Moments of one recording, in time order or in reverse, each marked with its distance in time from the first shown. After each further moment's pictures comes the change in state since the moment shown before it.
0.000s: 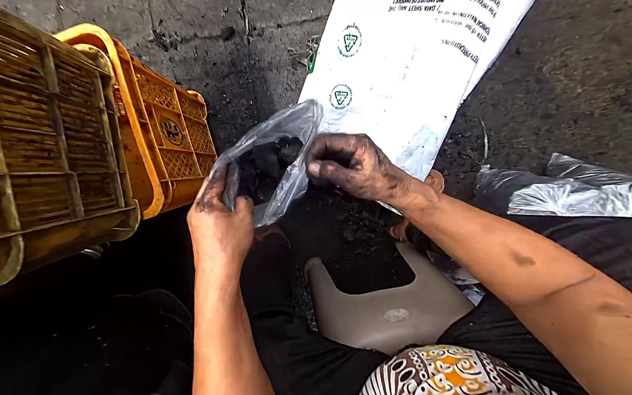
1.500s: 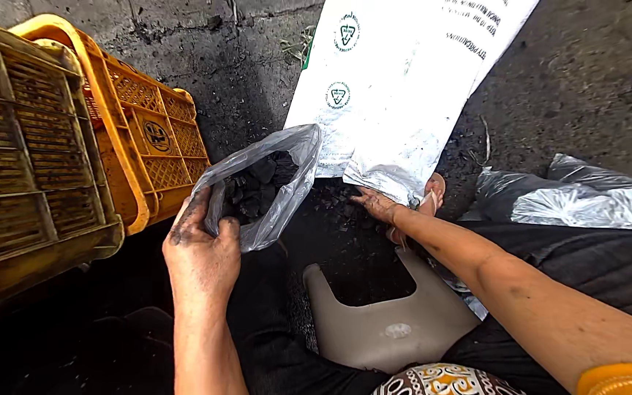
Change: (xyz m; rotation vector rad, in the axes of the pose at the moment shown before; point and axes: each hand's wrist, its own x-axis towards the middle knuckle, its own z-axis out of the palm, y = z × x) left_hand -0.001 -0.004 -0.001 -0.027 0.081 0.041; right_hand -0.155 0.195 -0.030 -0.718 -0.760 0.971
